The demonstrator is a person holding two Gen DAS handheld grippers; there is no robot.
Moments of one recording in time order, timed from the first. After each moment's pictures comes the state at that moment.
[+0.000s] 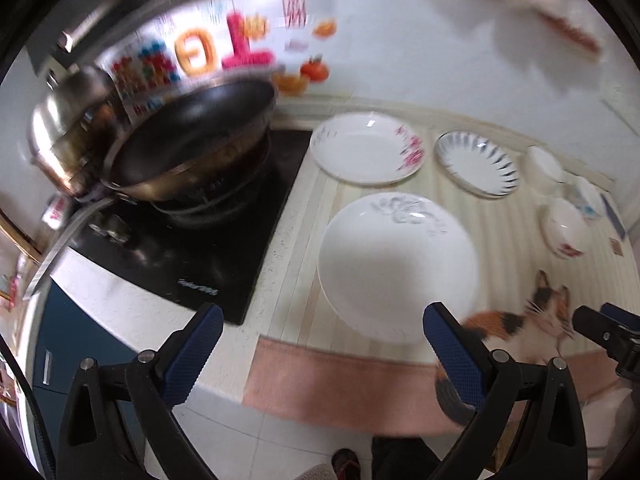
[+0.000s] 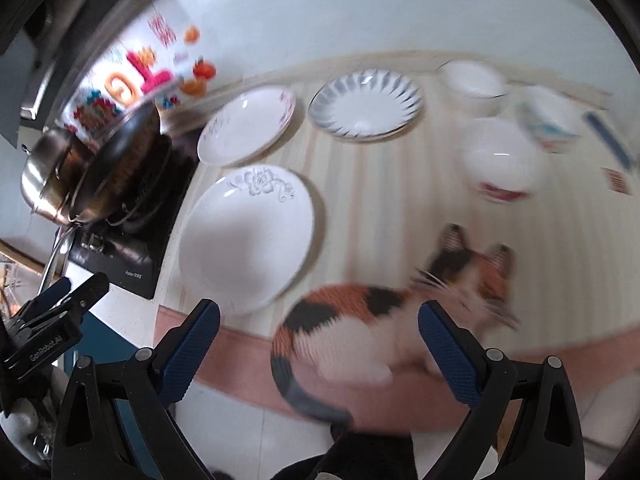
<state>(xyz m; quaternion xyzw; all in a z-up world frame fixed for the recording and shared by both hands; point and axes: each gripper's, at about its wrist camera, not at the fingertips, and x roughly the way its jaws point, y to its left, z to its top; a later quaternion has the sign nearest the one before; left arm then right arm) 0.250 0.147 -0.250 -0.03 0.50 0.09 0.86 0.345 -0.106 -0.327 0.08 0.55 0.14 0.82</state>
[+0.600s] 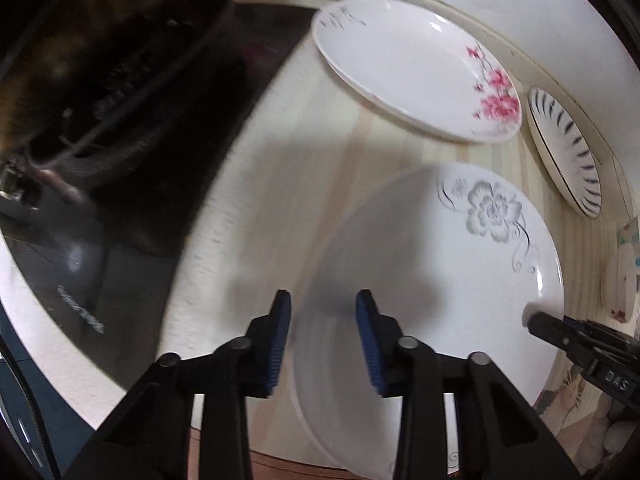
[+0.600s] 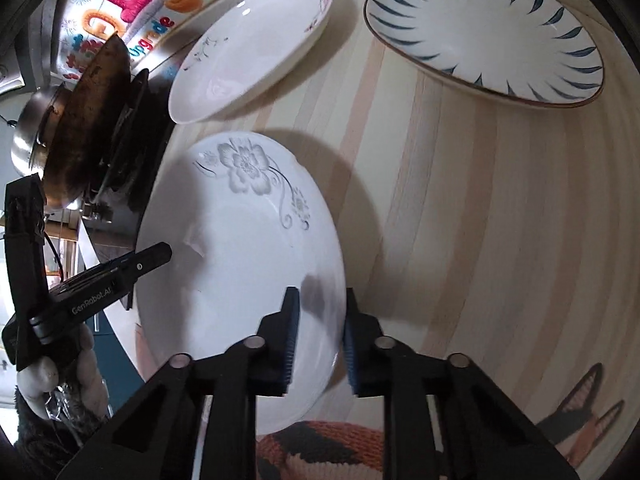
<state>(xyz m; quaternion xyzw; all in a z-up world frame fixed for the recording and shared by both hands) 0.367 0.182 -0.383 -0.12 0.62 0.08 0.77 0.492 -0.035 -0.469 0.07 0.66 0.25 0.71</state>
